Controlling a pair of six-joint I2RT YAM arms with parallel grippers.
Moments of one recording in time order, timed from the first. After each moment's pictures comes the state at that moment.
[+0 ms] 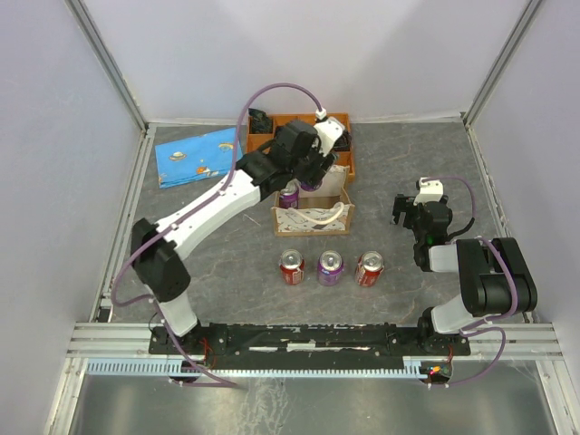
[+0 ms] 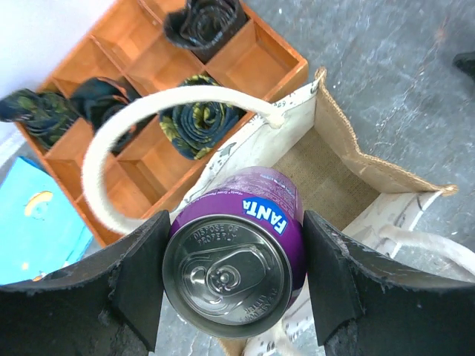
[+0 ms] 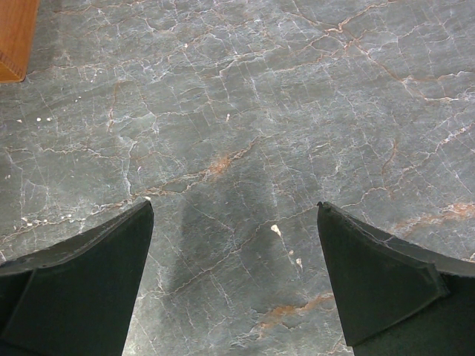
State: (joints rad) left arm -0.77 1.77 1.69 -0.53 -0.19 0.17; right arm 0.02 1.52 0.34 0.84 0.08 0.01
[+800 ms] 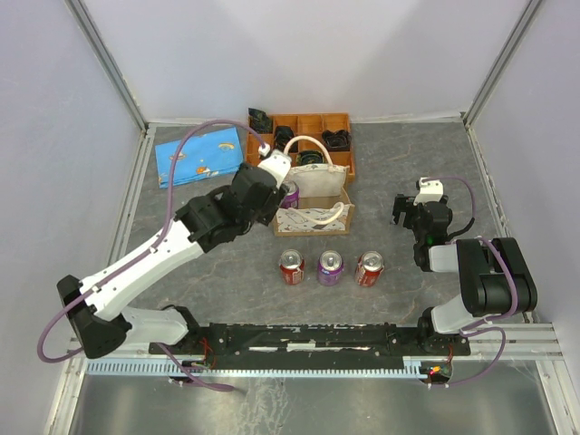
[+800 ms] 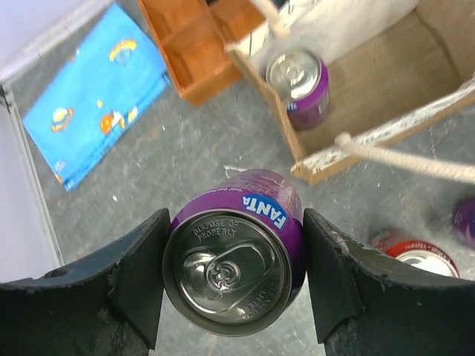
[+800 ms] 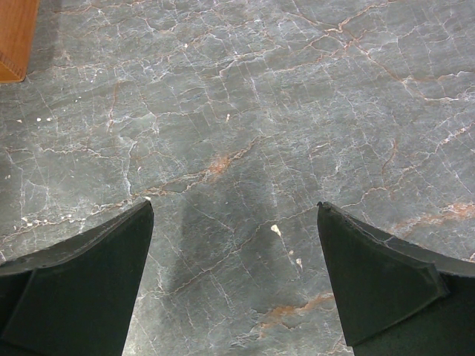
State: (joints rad) left arm -0.87 1.27 1.34 -0.73 -0.55 0.01; right arm 0.02 1.52 0.34 0.84 0.08 0.01
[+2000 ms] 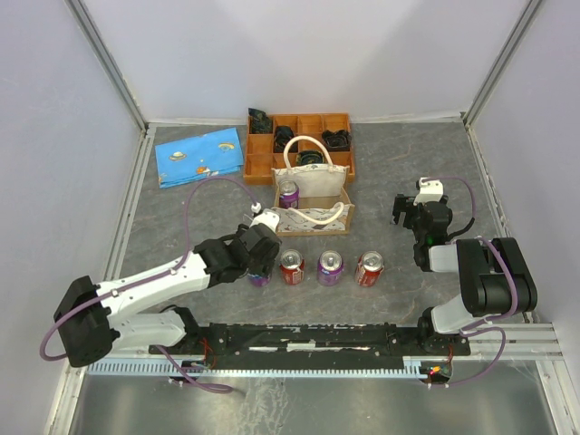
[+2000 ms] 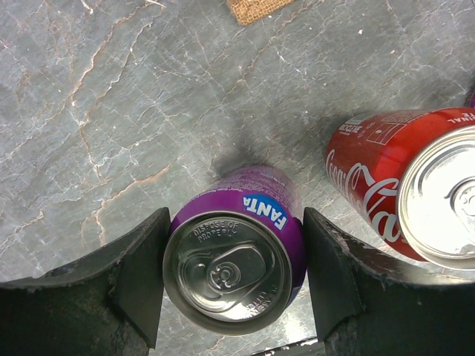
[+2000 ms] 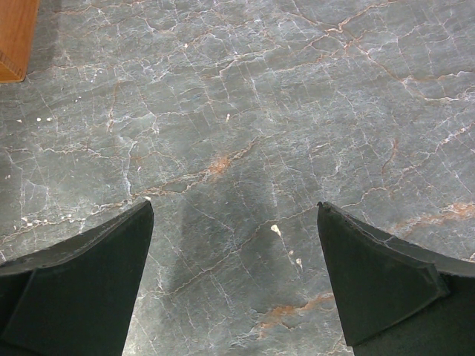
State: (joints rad) left arm -0.94 1.14 0.75 -0.59 -0.41 -0.40; right arm 0.02 1.52 0.34 0.84 0.08 0.01
